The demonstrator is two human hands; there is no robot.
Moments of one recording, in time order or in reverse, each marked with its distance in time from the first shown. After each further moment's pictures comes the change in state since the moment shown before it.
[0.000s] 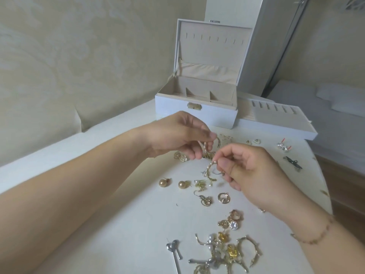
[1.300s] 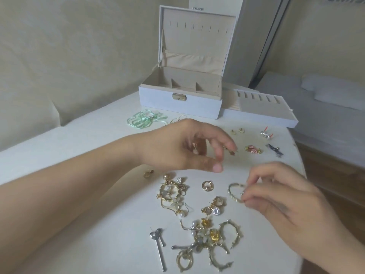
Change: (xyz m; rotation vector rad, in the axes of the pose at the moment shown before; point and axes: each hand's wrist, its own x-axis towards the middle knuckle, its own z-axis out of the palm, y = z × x) left_hand -0.011 0.002 0.037 0.387 -0.203 0.354; right_hand -0.076 0.035 -0.046 -0.589 0.128 -0.558
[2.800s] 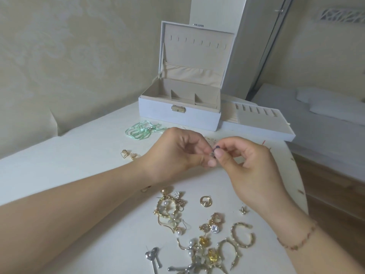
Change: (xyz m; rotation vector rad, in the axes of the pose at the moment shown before) left_hand 0.009 -0.029 0.016 -0.194 0.466 -0.040; right_hand 0.081 -0.006 0.035 0.307 0.220 0.446
